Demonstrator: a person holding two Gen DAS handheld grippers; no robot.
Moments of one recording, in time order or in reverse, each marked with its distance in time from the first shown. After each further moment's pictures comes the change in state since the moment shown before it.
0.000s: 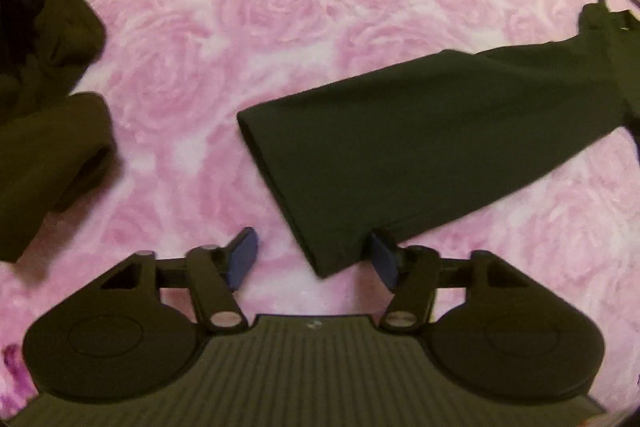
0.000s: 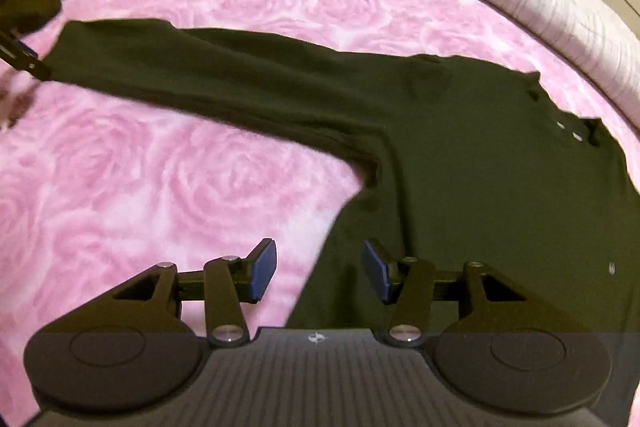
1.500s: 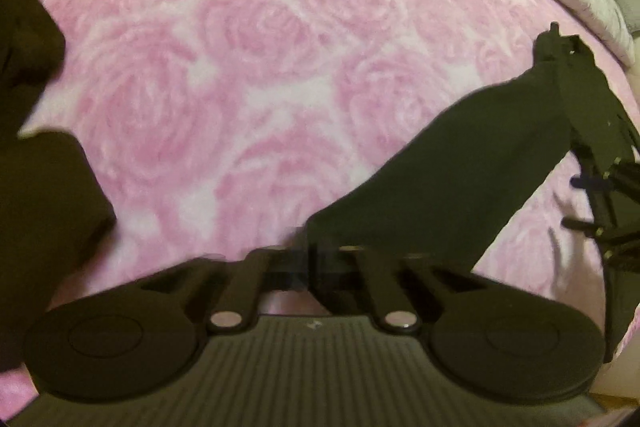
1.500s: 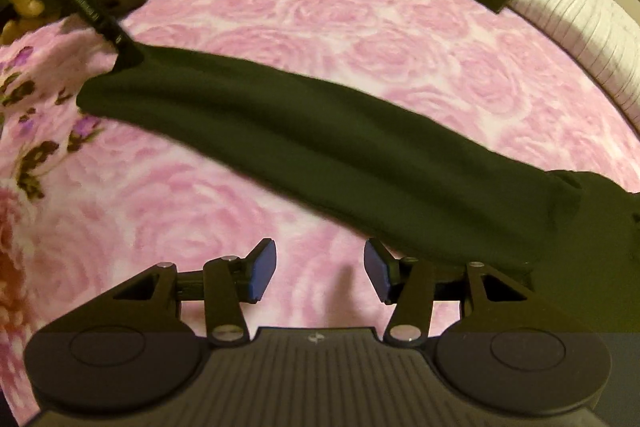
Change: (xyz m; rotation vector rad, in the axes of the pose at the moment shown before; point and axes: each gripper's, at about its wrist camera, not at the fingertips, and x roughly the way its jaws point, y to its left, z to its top) left arm 0.015 0.066 0.050 0.001 0.004 -0.243; right arm 0.025 0.079 0.061 -0.191 -0.034 0.185
